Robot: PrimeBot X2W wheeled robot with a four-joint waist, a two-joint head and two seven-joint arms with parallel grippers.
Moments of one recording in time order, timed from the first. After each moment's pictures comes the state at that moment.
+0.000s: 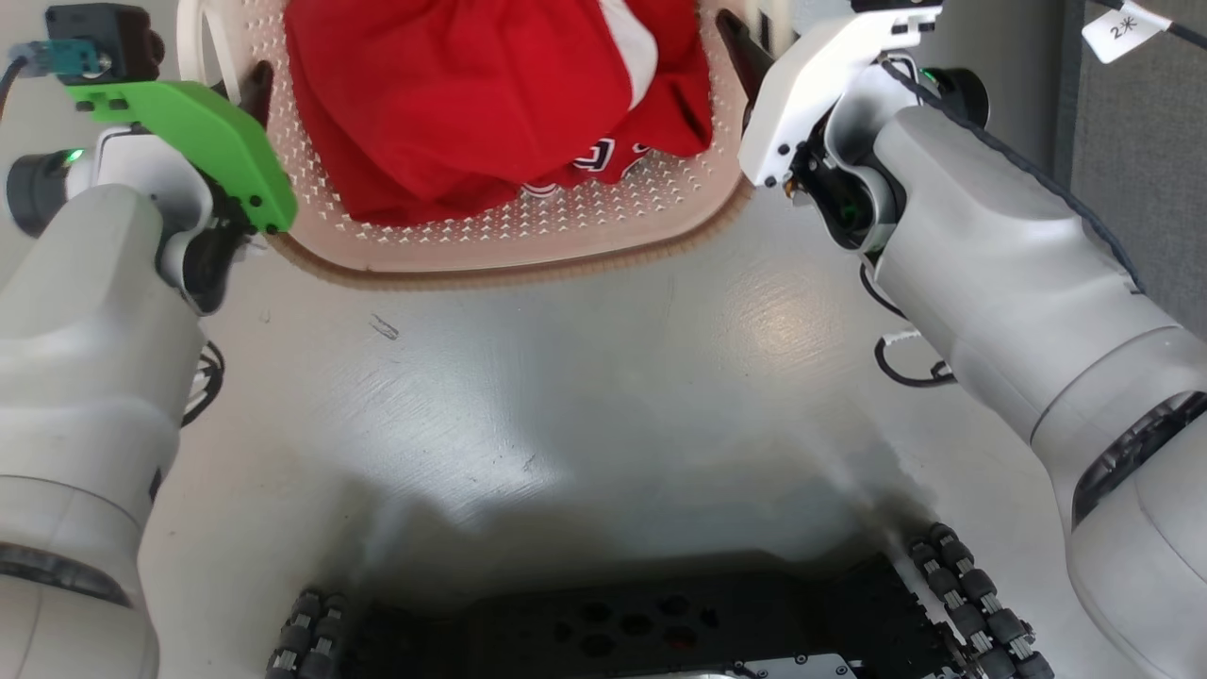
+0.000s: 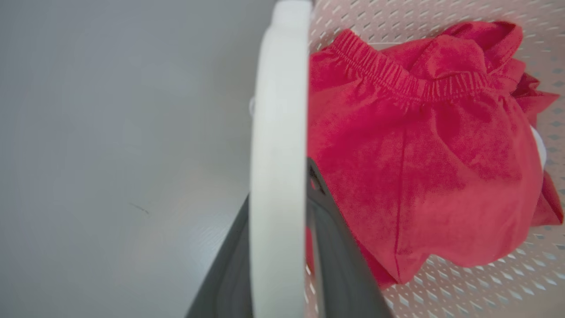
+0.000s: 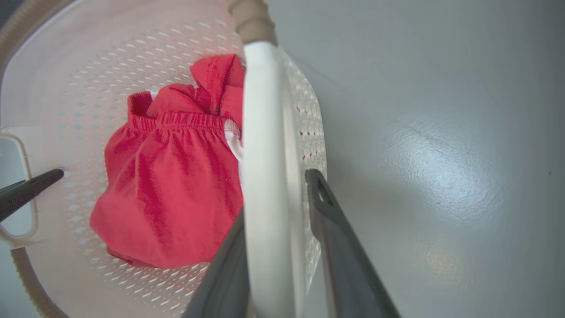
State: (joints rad) left arm -1.11 0.18 -0.69 1.07 -0.89 -0.13 -0.02; right arm -1.19 -0.06 1.09 1.04 1.18 -0.01 -0.09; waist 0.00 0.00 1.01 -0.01
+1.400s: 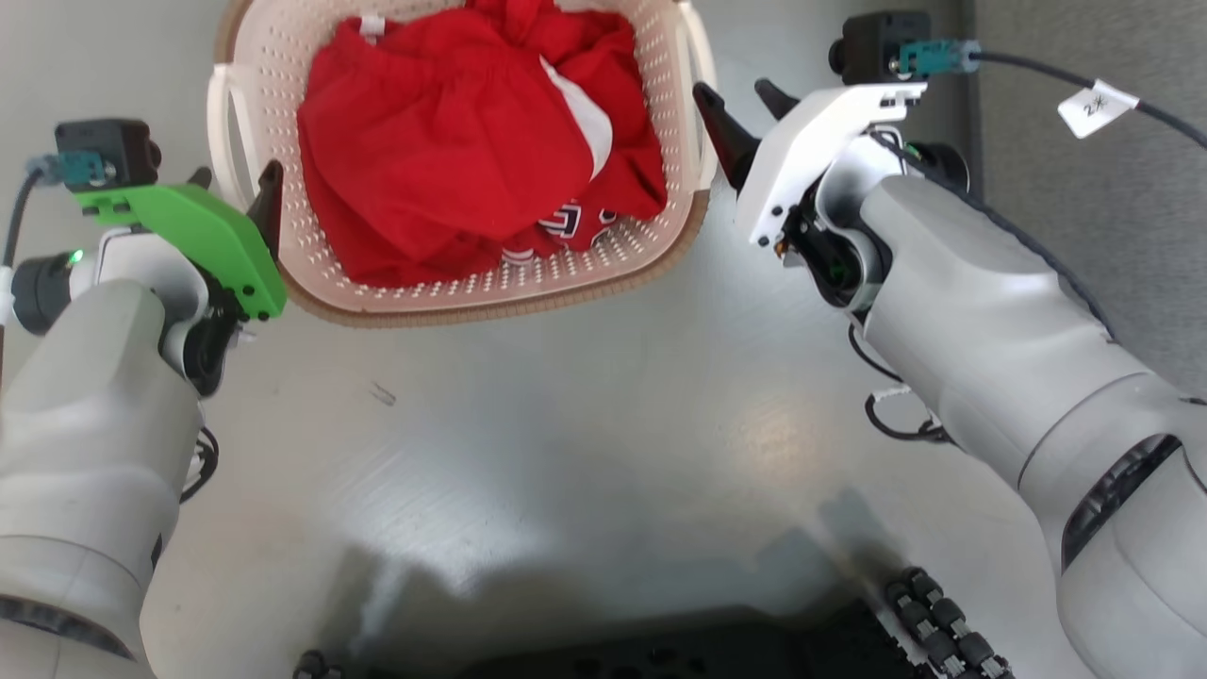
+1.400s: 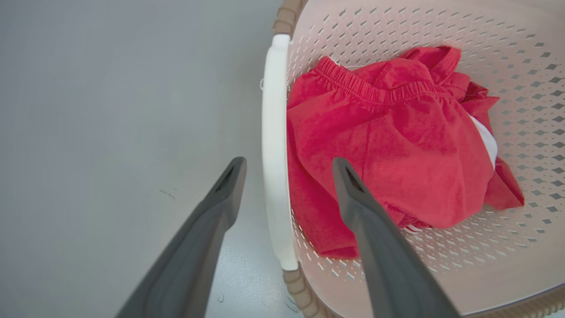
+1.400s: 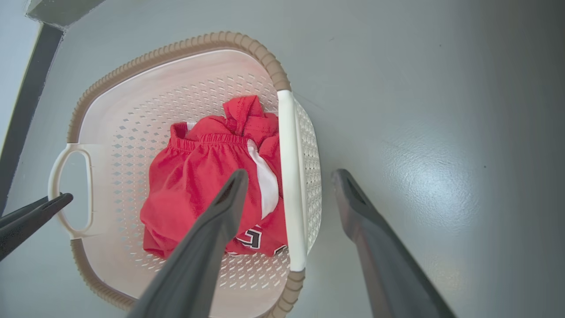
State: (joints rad) left arm -1.01 0.20 -0.72 1.12 -0.92 -0.13 -0.07; right arm -1.11 -0.06 1.14 1.04 1.27 -0.01 -0.13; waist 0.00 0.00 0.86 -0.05
